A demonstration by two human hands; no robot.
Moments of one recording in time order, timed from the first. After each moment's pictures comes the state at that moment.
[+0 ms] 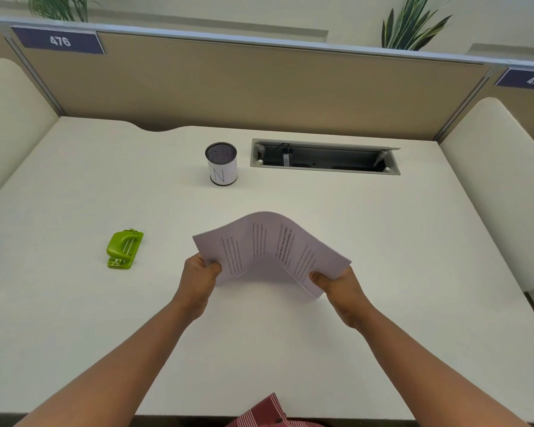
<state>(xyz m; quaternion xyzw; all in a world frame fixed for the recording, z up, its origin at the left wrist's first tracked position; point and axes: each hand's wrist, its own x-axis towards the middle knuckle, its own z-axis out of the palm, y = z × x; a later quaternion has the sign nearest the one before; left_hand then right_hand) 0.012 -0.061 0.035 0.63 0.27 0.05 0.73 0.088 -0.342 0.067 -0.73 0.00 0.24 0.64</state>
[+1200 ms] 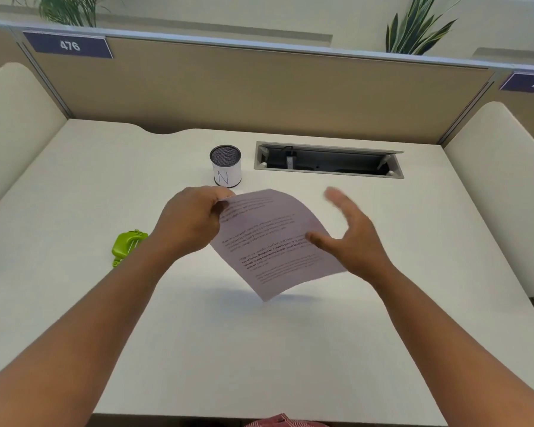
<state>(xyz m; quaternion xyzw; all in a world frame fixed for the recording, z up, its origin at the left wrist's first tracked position) 0.051 -0.038 0.199 0.96 0.05 0.08 0.26 0.134 -0.324 0.157 -0.87 -0.19 0.07 0.44</state>
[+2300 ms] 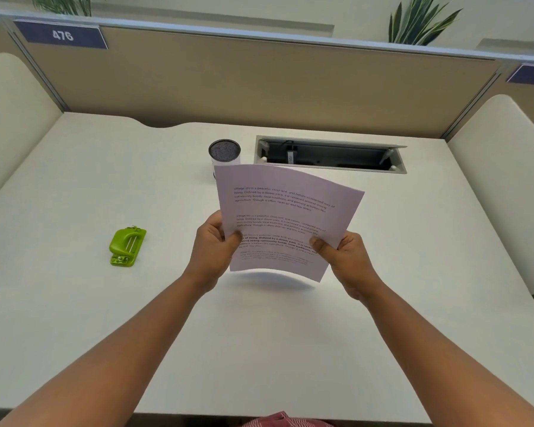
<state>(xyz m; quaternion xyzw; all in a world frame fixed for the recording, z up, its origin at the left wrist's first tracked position) 0.045 -0.074 0.101 0.68 0.16 0.12 0.71 0.120 -0.320 0.111 -0.69 -0.11 0.18 0.69</state>
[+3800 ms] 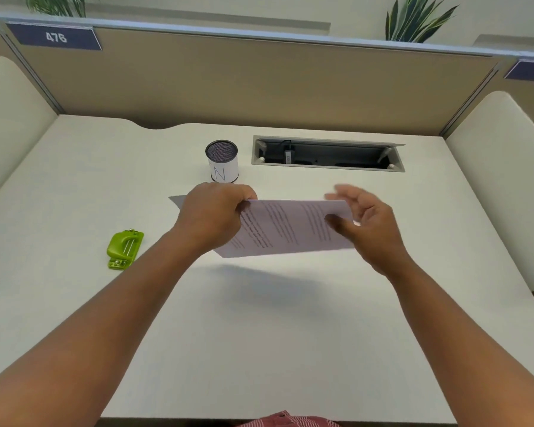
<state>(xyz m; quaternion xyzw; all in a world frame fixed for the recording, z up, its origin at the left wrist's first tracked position) 0.081 -0.062 0.189 0.98 0.02 0.10 0.16 0.153 -0.342 0.159 -0.80 -0.18 0.08 0.57</state>
